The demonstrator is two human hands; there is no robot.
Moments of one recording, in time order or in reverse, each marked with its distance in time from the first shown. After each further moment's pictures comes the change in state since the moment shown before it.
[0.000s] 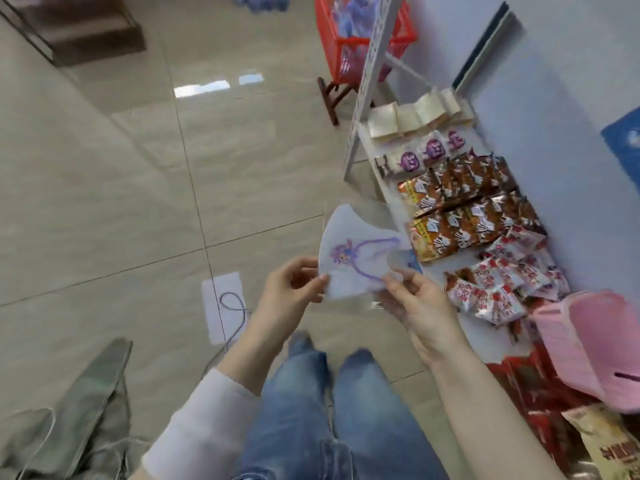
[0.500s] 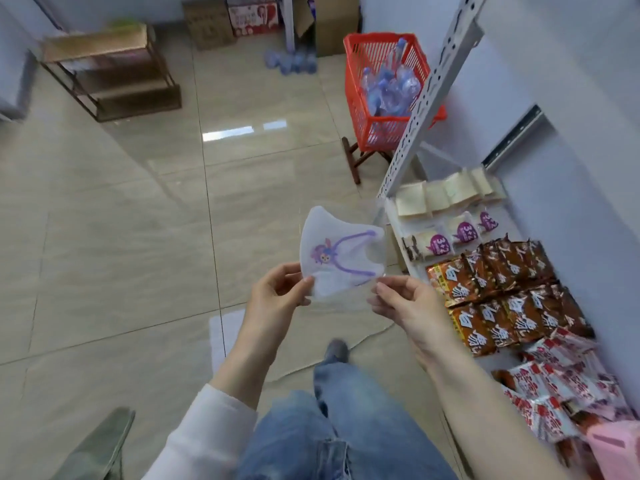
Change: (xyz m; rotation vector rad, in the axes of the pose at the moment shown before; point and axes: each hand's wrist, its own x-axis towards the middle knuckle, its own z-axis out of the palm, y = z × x) left_hand 0.150 0.083 -0.078 -0.118 0.235 0.045; right_hand 0.137 -0.095 0.118 -0.120 -0.111 -0.070
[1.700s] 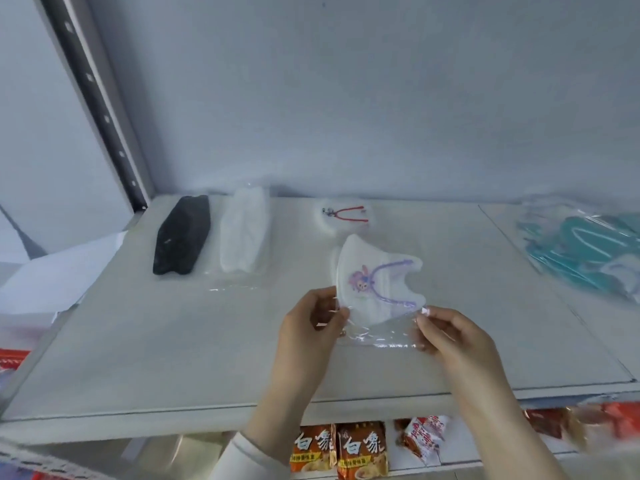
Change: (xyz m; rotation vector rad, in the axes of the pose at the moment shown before) left_hand 0.110 0.202 0.407 0.341 -1.424 0.386; right_hand 0.000 -0.197 -0.183 0.441 1.463 -0.426
